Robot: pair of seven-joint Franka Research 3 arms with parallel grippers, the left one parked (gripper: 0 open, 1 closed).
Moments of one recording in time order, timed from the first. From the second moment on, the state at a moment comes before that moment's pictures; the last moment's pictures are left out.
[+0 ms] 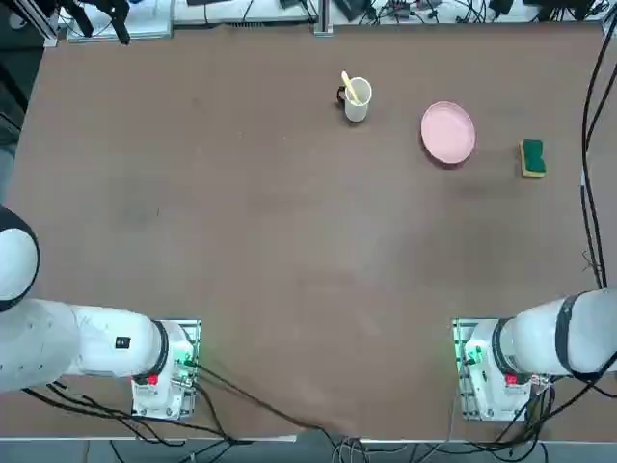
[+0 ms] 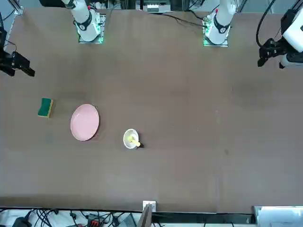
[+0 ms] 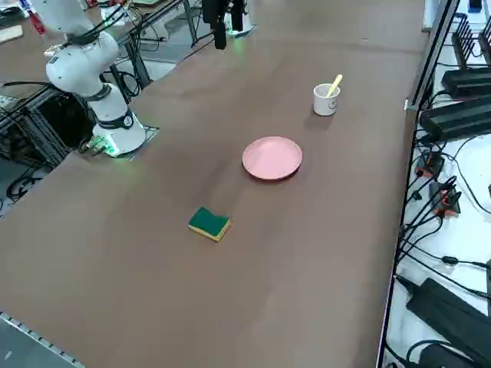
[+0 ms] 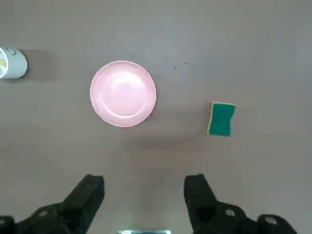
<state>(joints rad) 0.04 0.05 -0.09 -1.48 -0.01 1.46 -0.03</state>
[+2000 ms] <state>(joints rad) -0.33 0.29 -0.11 -2.01 -0.01 2.16 -0.36</state>
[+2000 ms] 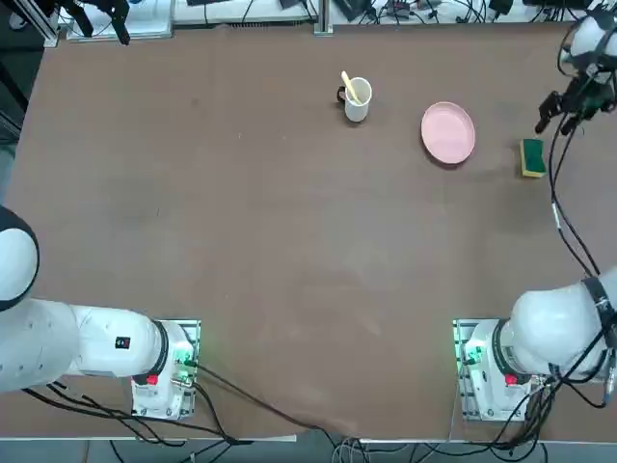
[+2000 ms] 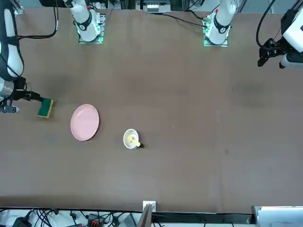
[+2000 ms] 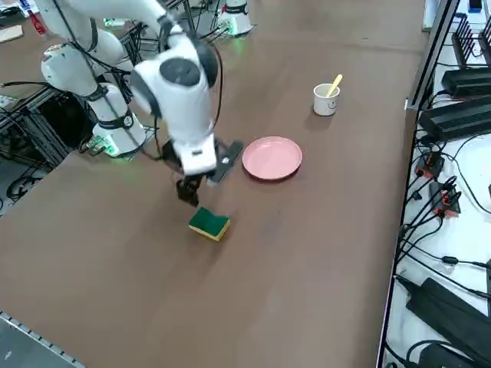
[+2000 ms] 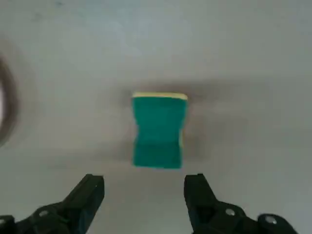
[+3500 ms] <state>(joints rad) -0.36 0.48 -0.09 -2.02 0.04 2.34 -0.39</state>
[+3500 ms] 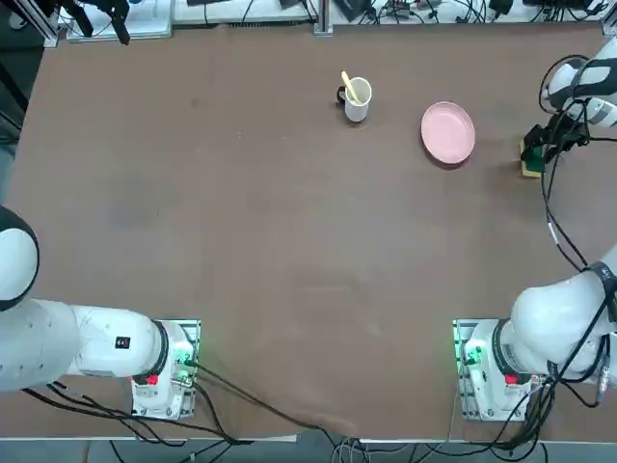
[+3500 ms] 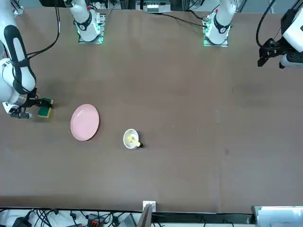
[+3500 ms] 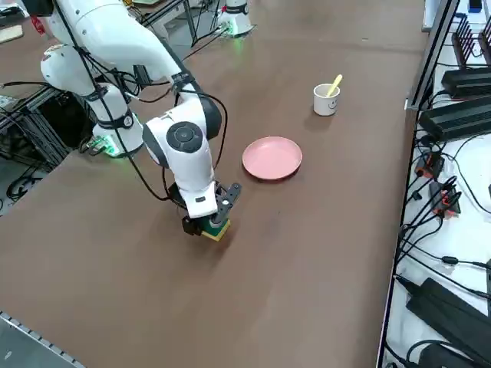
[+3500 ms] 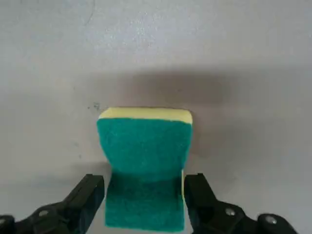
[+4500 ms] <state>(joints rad) -0.34 0.45 -0.09 -2.01 0.04 2.34 -0.39</state>
